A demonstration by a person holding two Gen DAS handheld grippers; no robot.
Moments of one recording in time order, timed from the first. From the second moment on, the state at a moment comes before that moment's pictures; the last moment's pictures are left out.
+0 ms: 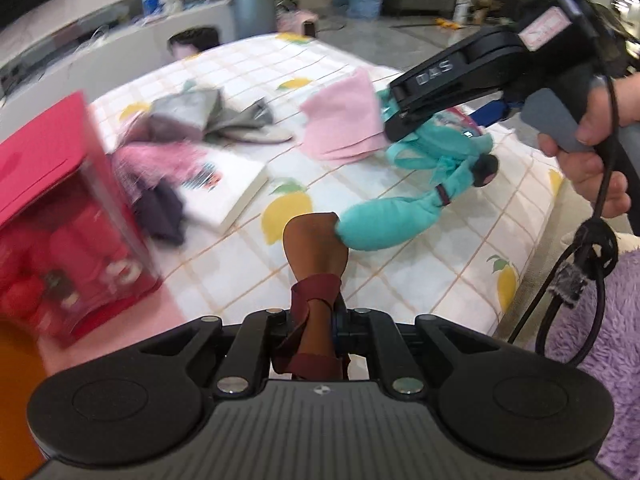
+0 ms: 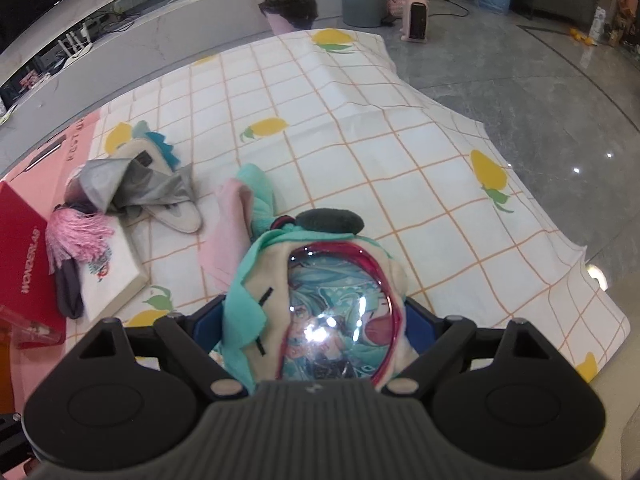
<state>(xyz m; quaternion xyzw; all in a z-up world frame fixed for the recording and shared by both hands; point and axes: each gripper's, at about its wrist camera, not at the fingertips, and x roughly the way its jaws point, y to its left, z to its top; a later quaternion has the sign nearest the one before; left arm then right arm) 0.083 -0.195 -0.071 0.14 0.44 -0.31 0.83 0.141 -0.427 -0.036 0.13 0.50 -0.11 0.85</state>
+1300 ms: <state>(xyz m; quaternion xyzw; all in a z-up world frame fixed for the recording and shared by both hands) -0.029 0.040 0.034 0.08 0.45 -0.07 0.89 0.074 -0.140 0.092 0.04 0.48 0.28 0.83</state>
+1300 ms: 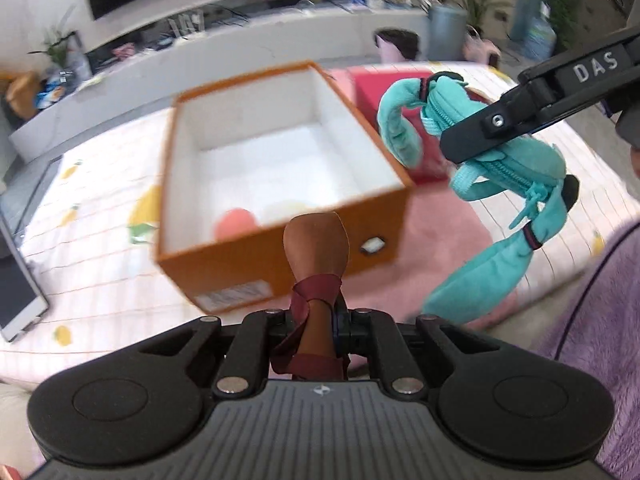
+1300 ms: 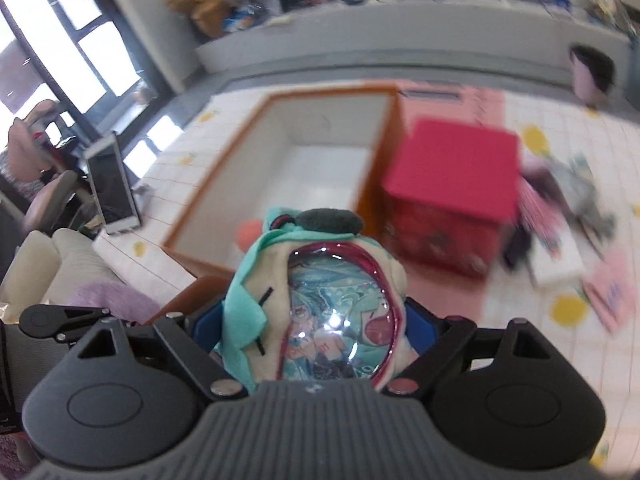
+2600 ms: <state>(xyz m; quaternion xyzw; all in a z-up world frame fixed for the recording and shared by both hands) 0.122 0.083 -0.014 0.09 0.40 0.04 0.91 0.212 -0.018 0.019 -0.08 0.46 0.28 0.84</state>
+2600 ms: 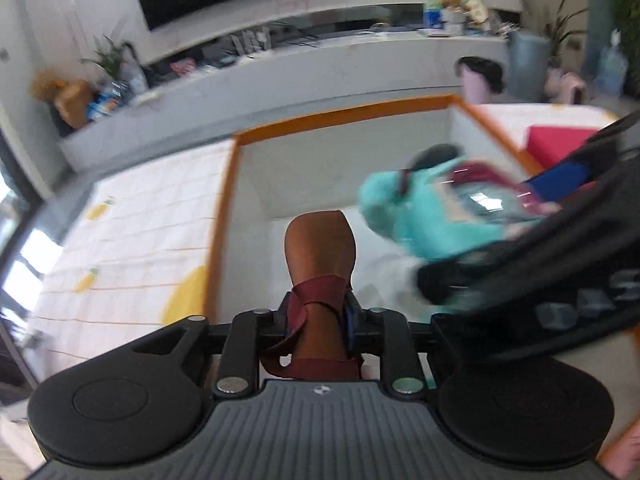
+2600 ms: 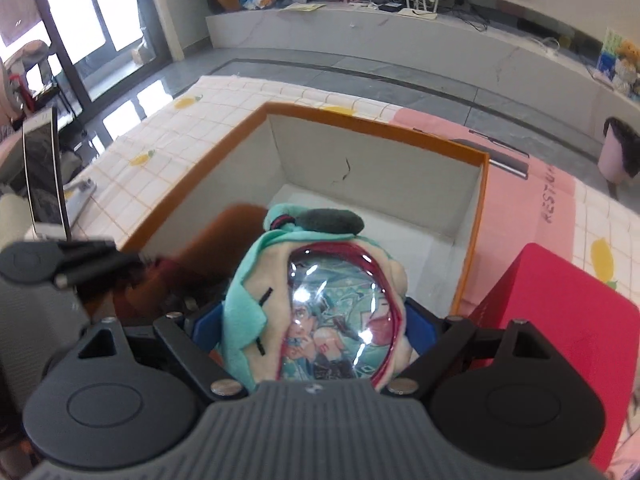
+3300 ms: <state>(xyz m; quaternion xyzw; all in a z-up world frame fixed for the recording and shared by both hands) 0.092 0.090 0.003 0.09 0.32 0.04 0.94 0.205 -0.022 0.021 -0.06 0.47 0.27 0.84</state>
